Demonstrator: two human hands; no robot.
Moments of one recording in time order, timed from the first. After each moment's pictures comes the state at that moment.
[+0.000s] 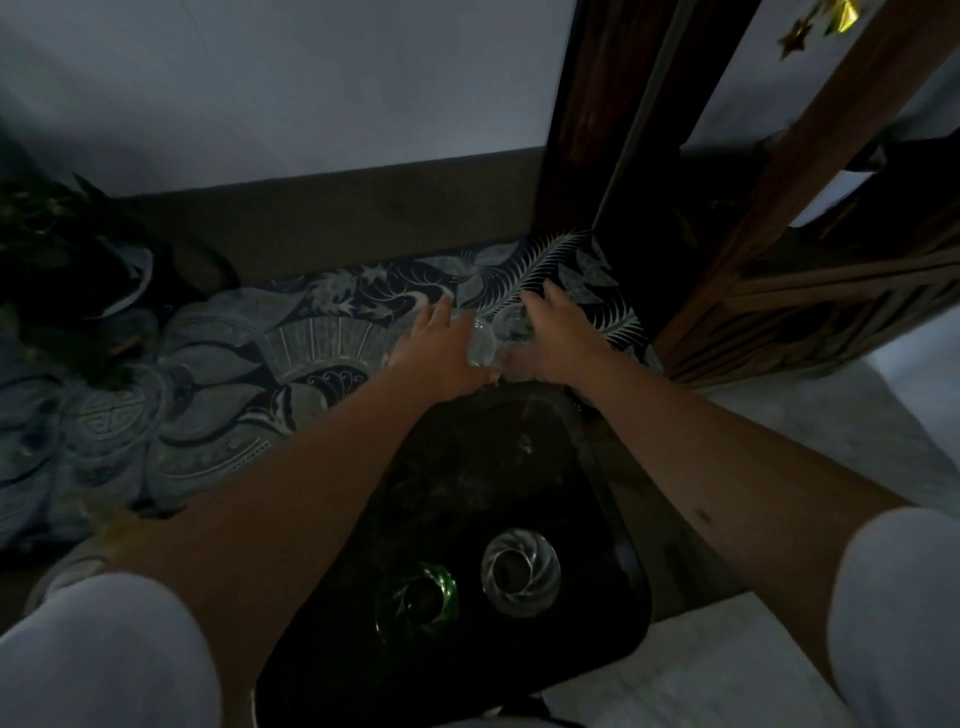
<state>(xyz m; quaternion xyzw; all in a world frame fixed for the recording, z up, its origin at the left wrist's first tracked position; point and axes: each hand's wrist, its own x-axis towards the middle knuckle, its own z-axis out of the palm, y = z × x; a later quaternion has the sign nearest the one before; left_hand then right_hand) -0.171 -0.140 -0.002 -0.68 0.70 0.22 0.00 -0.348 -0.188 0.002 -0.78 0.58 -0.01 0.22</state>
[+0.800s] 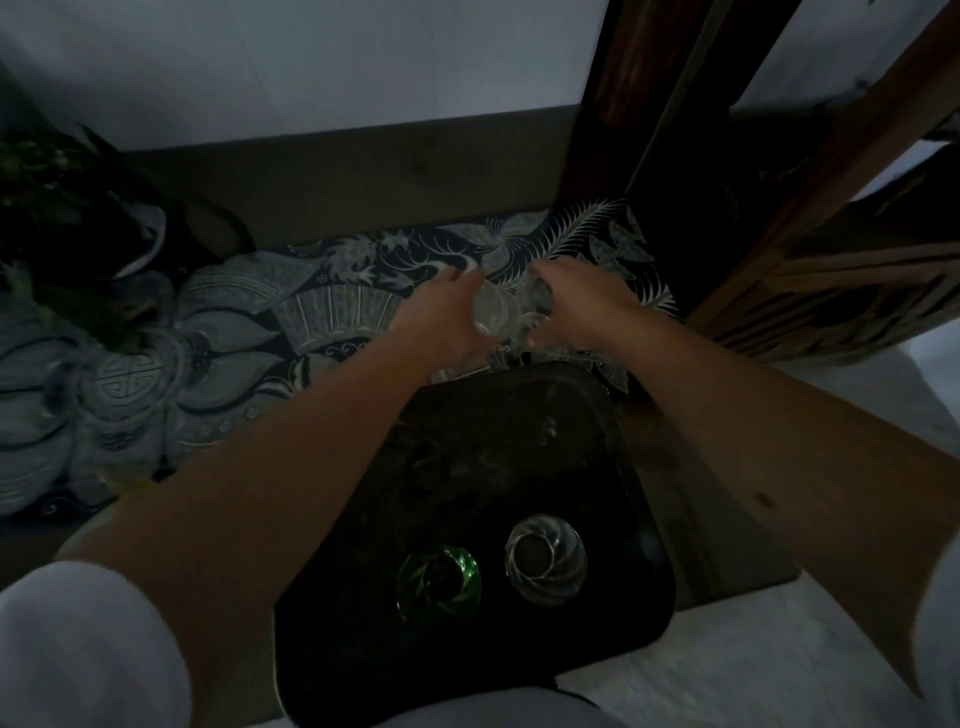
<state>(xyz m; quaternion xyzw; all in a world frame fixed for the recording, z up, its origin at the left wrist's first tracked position) -0.146 -0.141 0.016 -0.69 0.68 0.23 -0.05 -0.328 -0.200 0.018 -0.83 0.53 0.06 0.16</state>
